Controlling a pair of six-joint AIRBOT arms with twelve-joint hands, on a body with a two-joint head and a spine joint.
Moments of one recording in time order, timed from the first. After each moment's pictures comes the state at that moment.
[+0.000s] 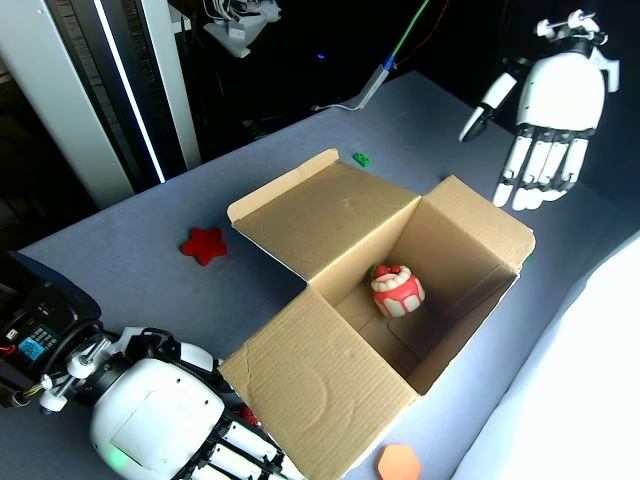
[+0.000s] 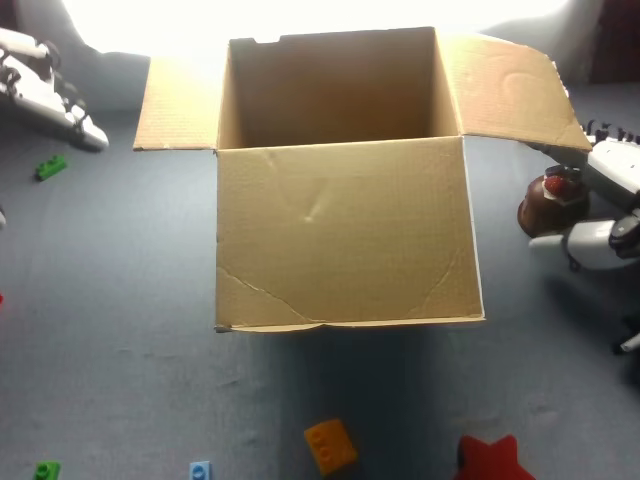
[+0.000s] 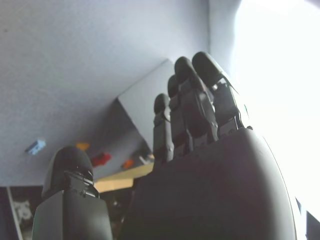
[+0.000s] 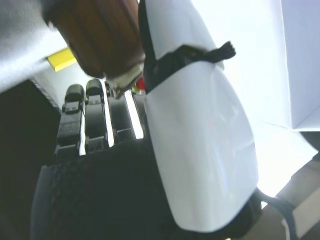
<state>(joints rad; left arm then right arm) 0.04 -0.99 1.82 2.07 -1.00 -0.58 -0.51 -1.18 1.31 0.72 0.59 -1.01</state>
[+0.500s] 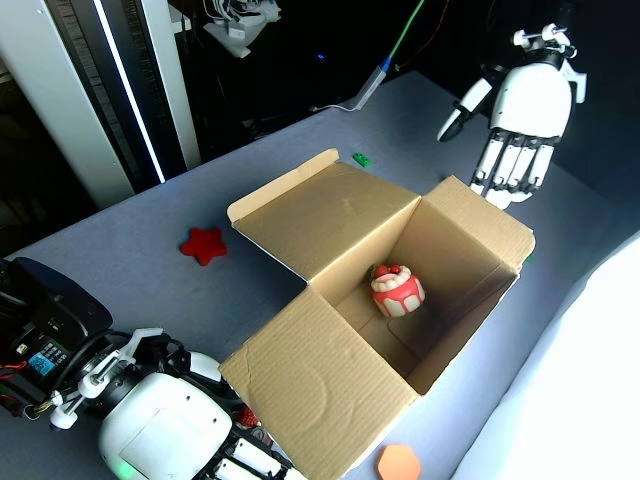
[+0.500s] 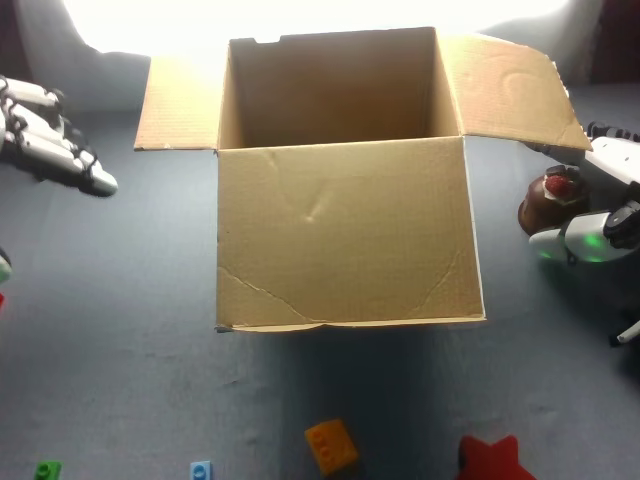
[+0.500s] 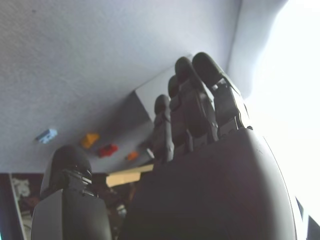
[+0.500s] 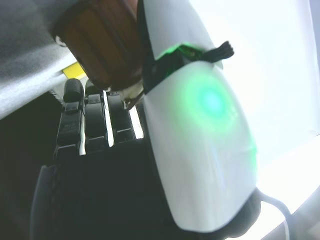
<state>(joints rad) 0.22 -0.95 1.75 1.86 -0.97 -0.49 -0.48 -1.19 1.34 0.80 0.53 -1.09</state>
